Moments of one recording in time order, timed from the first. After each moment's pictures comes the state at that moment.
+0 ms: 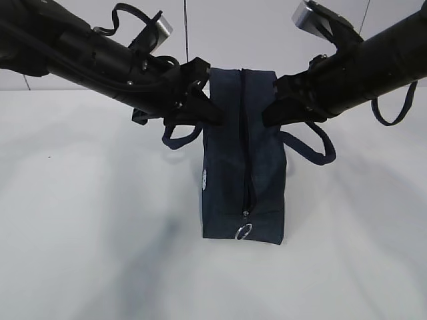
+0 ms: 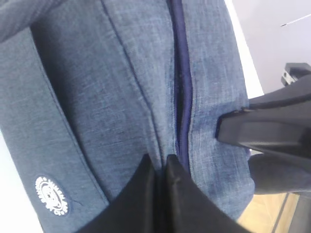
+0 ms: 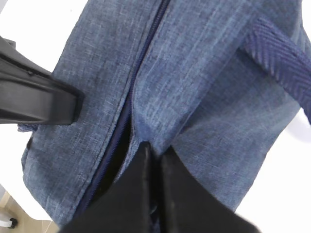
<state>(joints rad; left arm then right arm) -0.46 1.88 -1.34 -1.16 0.73 0.57 0.24 1.68 -1.21 0.89 0.74 -0.74</state>
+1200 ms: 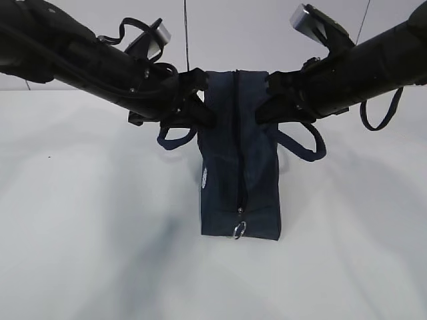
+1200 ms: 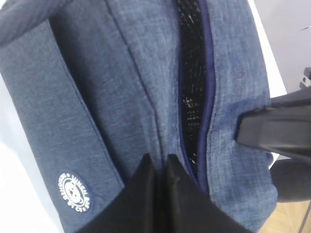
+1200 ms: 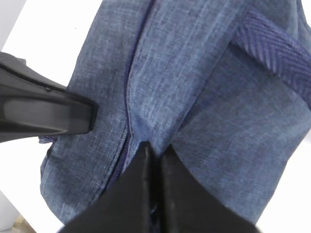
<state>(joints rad) -0.47 1.91 -1.34 -1.11 0.65 0.57 0.24 1.72 -1.22 1.00 0.69 -0.74</state>
